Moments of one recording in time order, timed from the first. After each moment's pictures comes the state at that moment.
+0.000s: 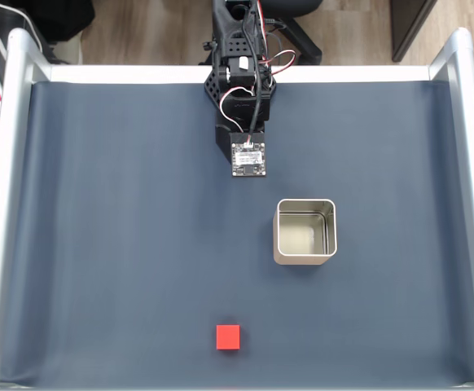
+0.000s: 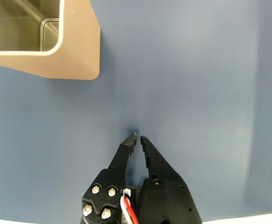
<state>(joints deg) -5.6 192.4 179.7 74.2 -90.0</state>
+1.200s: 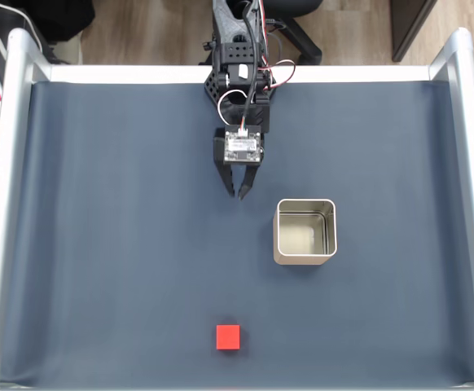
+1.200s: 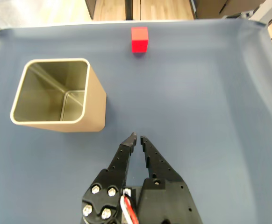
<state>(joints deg) -4.2 184.2 179.7 38.6 -86.8</state>
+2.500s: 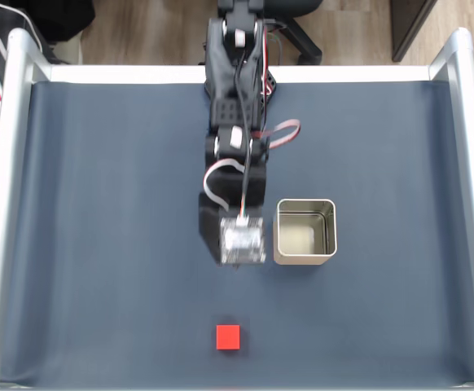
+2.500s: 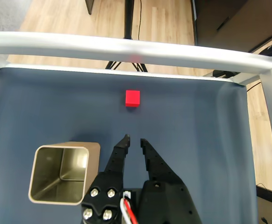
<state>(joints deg) -0.3 104.3 97.6 54.4 -95.7</state>
